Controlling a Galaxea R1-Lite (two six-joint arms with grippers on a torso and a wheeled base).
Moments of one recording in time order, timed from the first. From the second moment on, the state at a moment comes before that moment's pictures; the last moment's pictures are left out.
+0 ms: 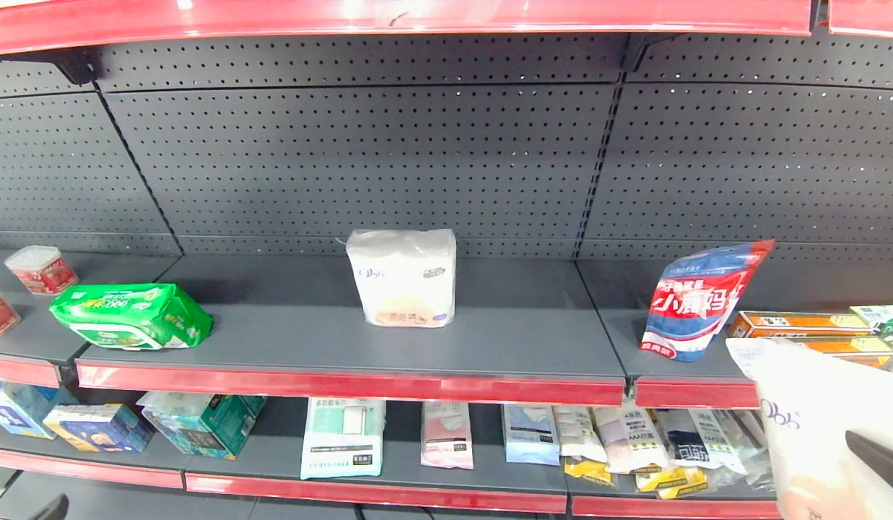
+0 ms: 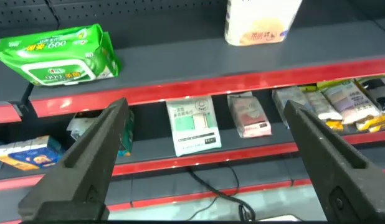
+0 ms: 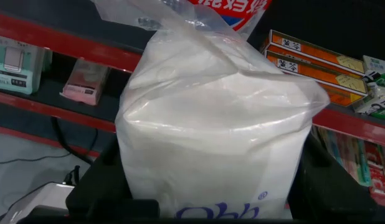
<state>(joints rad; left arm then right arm) -0.12 0.45 -0.36 0.12 -0.04 0.04 0.06 0.72 -0.34 -0.03 -0.01 -0.24</state>
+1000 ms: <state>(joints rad) -0.13 0.50 -0.35 0.06 -0.05 0.03 0.06 0.69 -0.32 -0.03 -0.03 -0.24</state>
